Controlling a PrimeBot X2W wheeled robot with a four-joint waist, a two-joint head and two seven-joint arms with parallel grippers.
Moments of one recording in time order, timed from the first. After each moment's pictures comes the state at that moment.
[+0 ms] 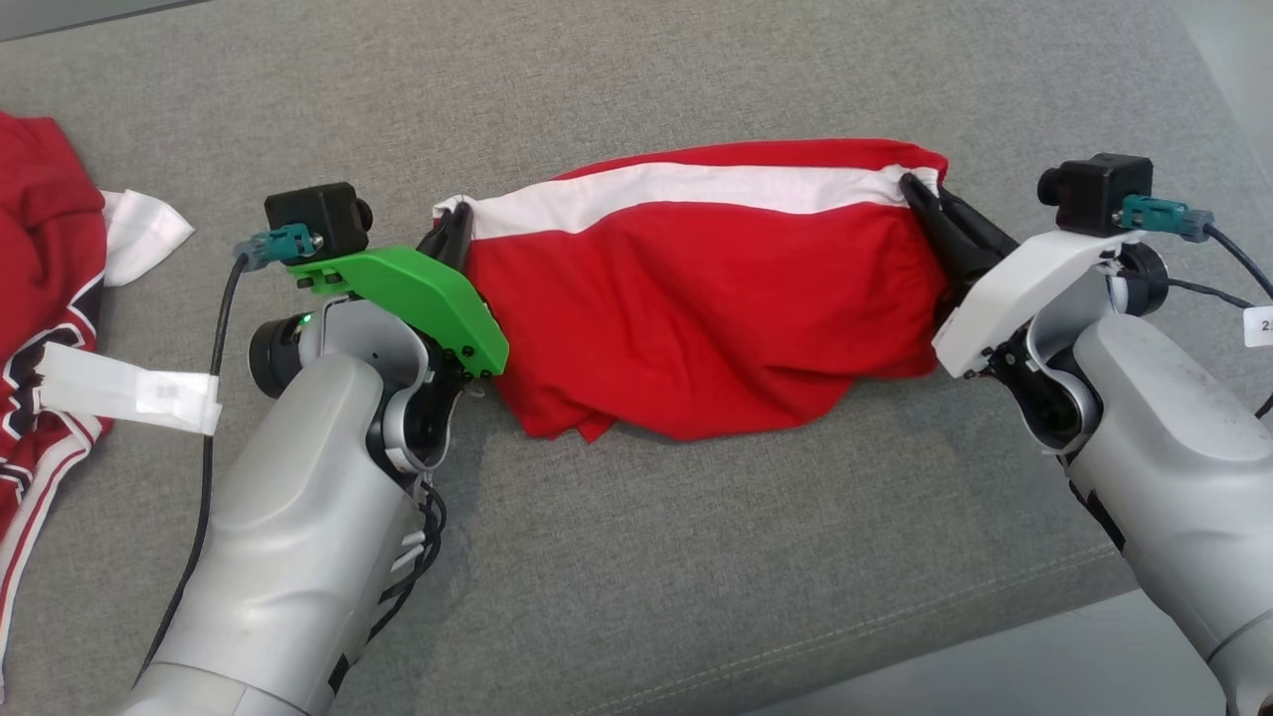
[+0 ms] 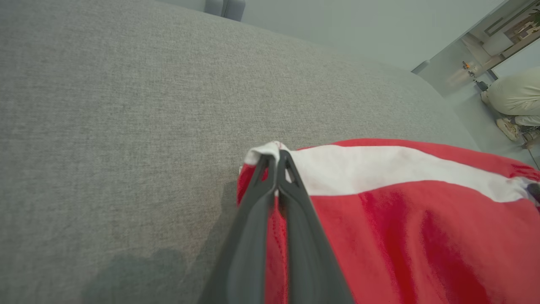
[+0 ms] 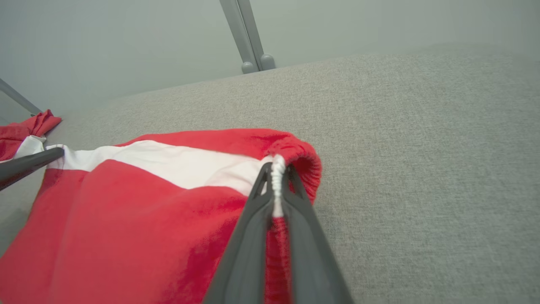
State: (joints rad) left arm -0.72 0.03 -0.52 0.65 -0.84 0.11 0.00; right arm -0.67 -0.30 0.63 0.62 0.73 0.12 -0.13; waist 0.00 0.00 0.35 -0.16
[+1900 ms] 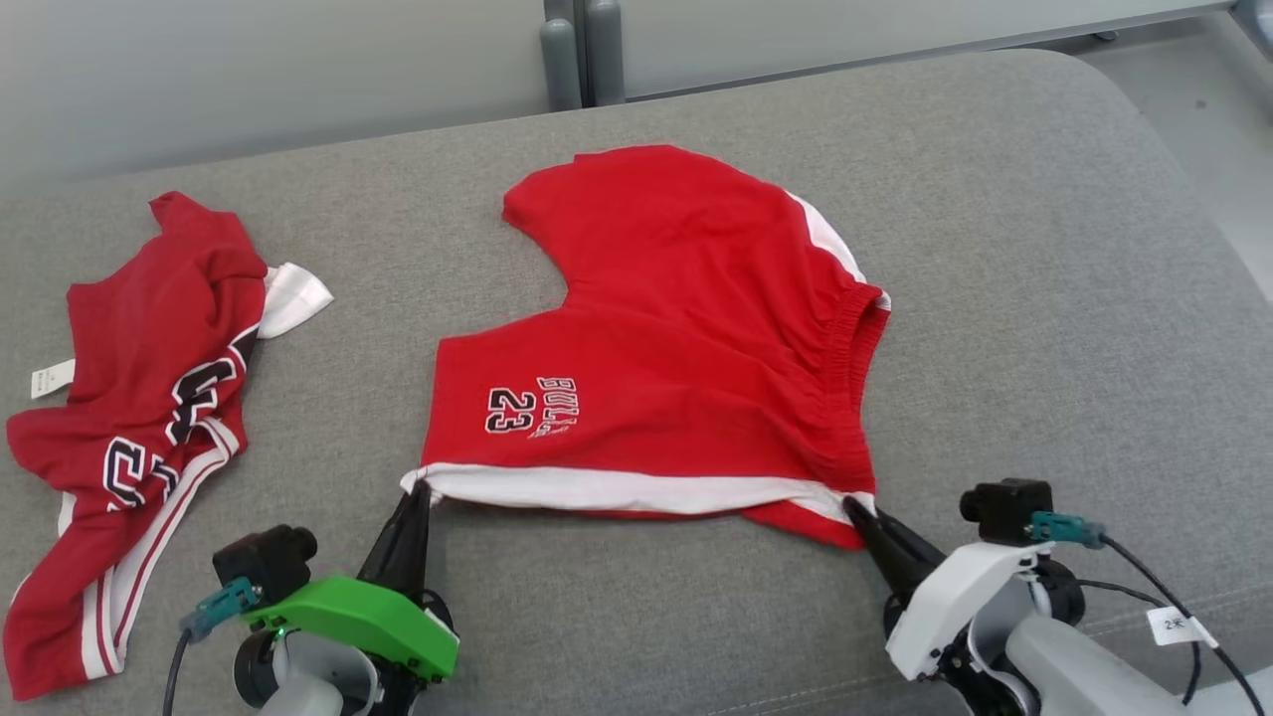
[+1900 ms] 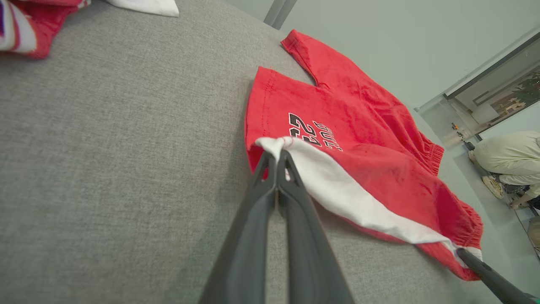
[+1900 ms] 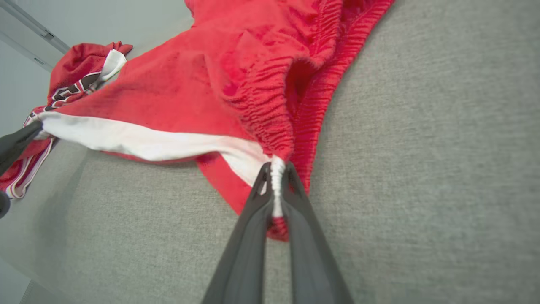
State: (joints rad) left arm -0.18 0.13 -0.46 0.41 -0.92 0.00 -0.24; right arm -0.25 -0.22 0.75 0.61 0.80 0.12 -0.24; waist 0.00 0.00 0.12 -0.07
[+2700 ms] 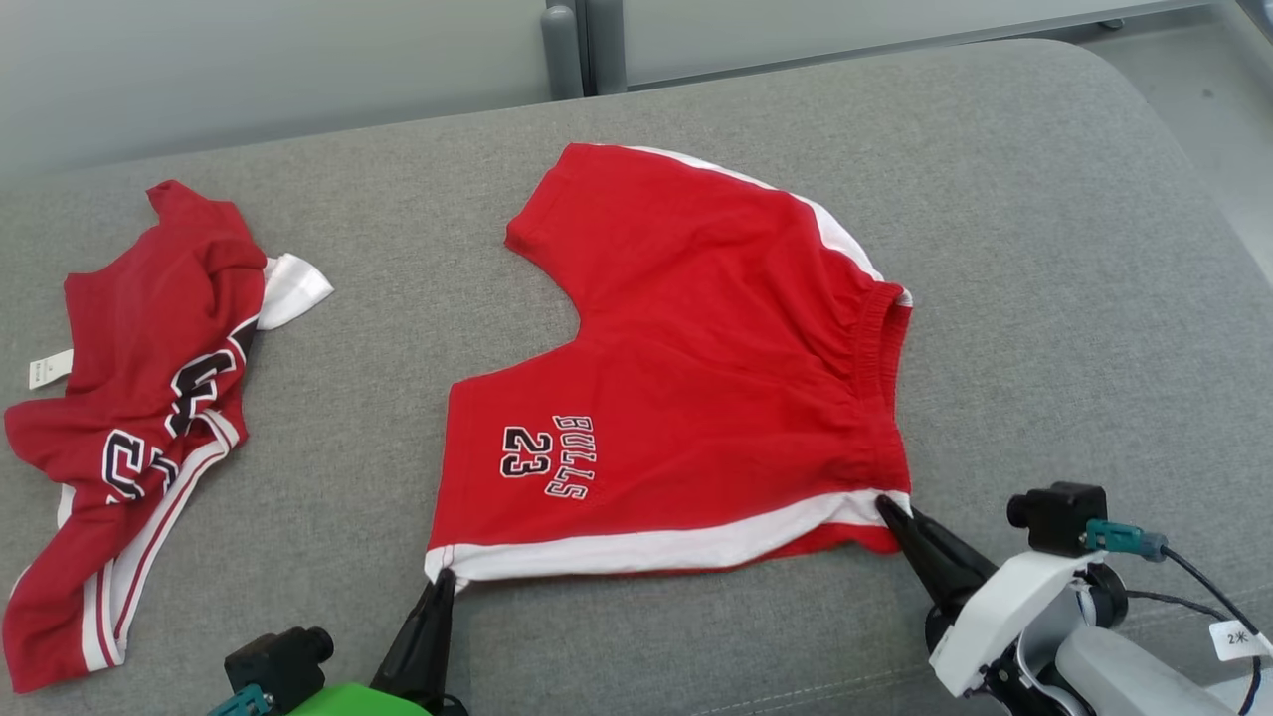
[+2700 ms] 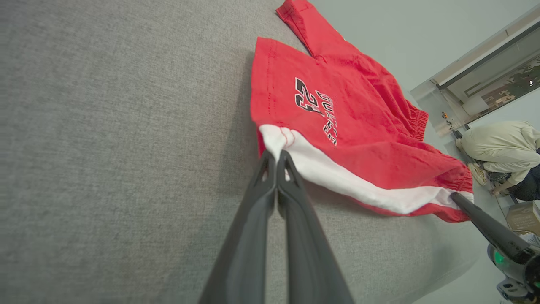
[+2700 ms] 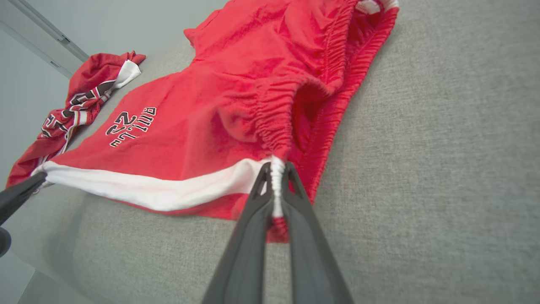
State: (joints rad) left arm 0.07 0.18 -0.48 0.14 -0.91 0.05 -0.24; right arm -0.18 -0.37 0.74 0.41 0.84 0.12 -0.24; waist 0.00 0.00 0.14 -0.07
